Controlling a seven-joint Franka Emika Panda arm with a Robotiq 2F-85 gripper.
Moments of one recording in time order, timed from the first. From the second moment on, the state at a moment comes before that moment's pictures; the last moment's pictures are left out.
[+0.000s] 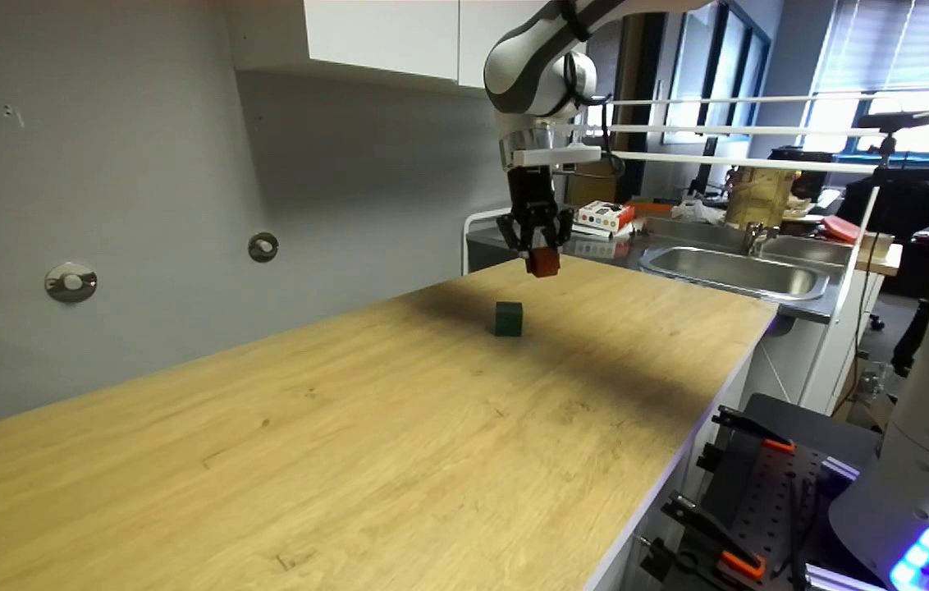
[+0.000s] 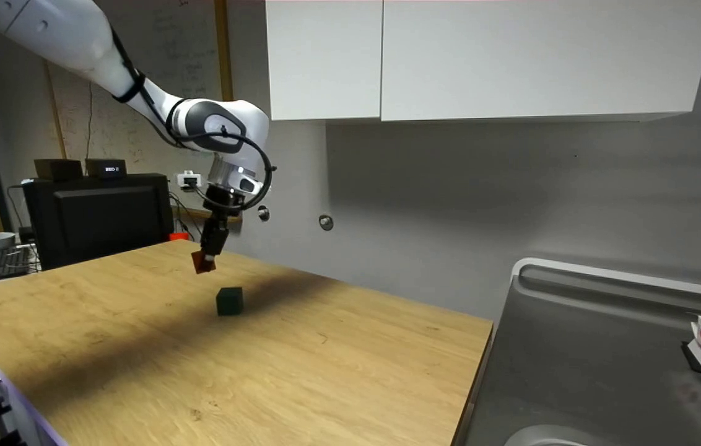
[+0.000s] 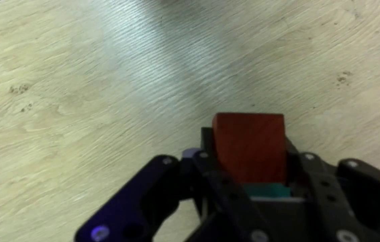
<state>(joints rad) -0.05 0.26 -0.10 -1.88 0.09 1.77 0.33</state>
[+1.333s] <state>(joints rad) -0.02 0.65 -0.09 -1.44 0.07 1.60 0.34</state>
